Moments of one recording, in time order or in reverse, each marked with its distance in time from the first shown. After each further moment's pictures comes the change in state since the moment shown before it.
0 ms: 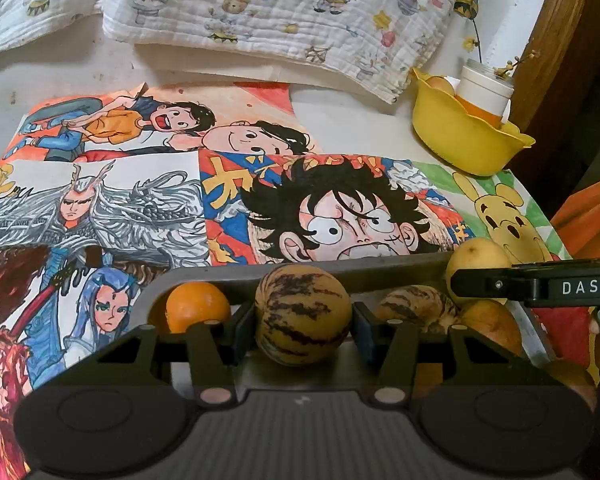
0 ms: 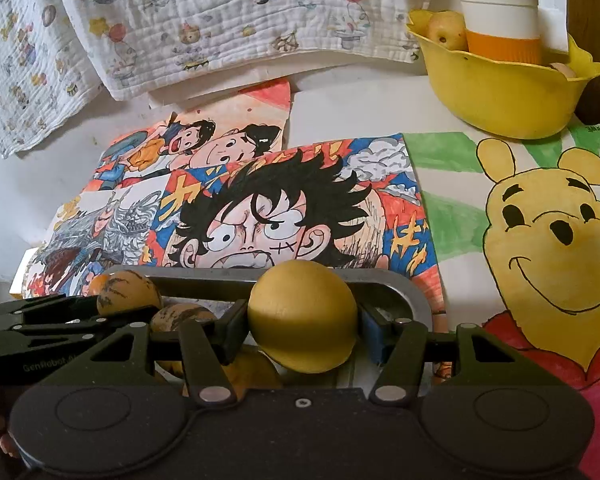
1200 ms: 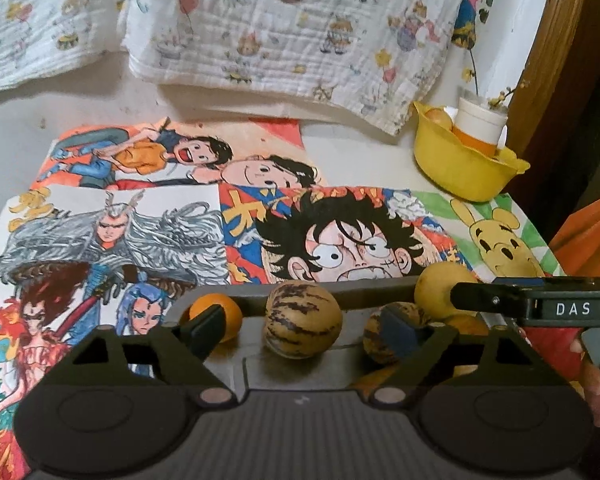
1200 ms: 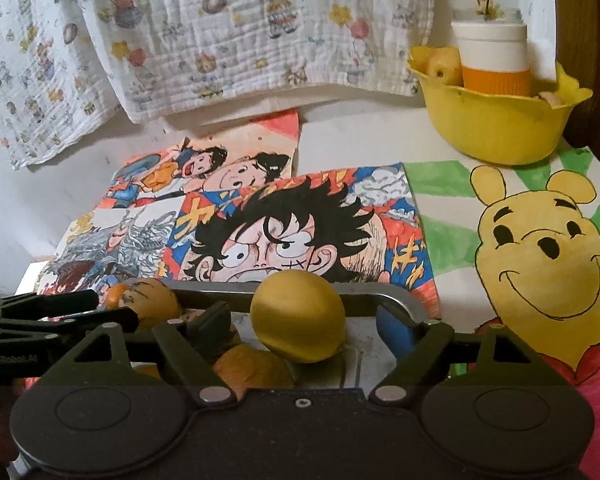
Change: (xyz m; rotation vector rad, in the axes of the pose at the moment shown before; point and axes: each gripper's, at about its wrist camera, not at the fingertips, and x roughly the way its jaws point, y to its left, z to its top) left arm -0.042 -0.008 0.000 -0.007 -0.087 0.051; right arm -0.023 0.008 -0.010 -0.018 -0.102 0.004
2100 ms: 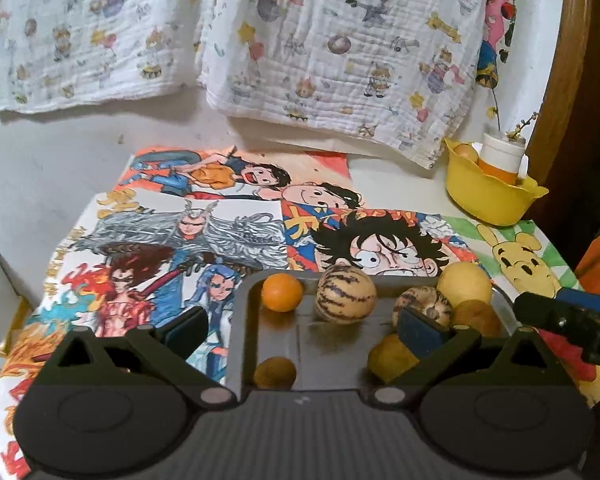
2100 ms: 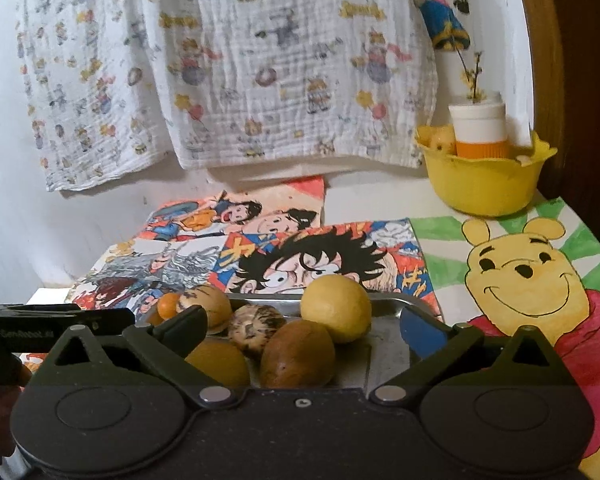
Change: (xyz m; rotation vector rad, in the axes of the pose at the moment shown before) left arm -0.065 0.000 -0.044 -0.042 -0.136 0.150; right arm -0.071 0.034 -0.060 -0.074 -0.266 0.003
